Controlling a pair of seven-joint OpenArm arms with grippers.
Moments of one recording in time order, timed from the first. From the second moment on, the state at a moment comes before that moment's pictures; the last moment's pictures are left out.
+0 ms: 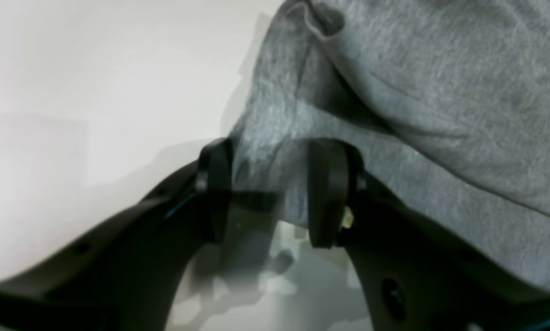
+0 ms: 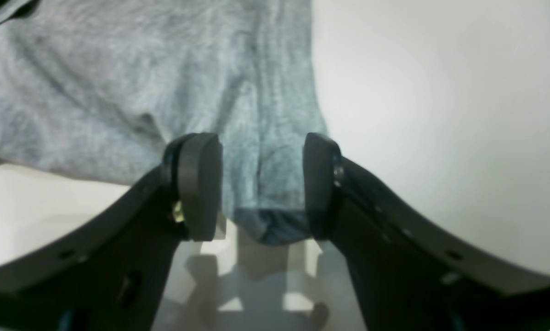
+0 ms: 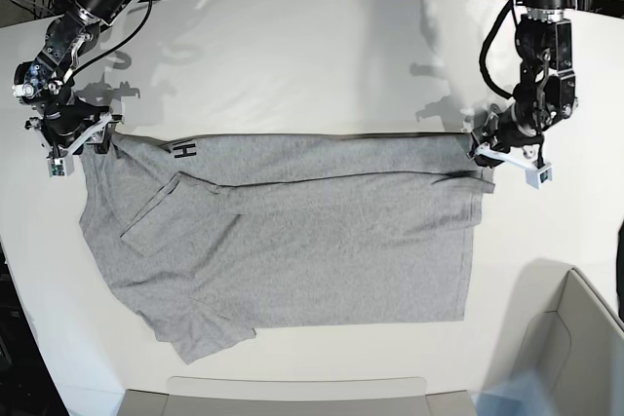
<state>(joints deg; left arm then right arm) 3.0 -24.8 -6.5 80.8 -43.4 12.9 47.8 5.2 8.2 42.8 79.5 -4.9 44.0 -41.3</state>
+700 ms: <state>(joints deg) 0.4 -25.4 1.6 80.2 -42.1 13.7 46.4 4.7 8.4 39.8 79.5 -5.2 44.0 -41.3</state>
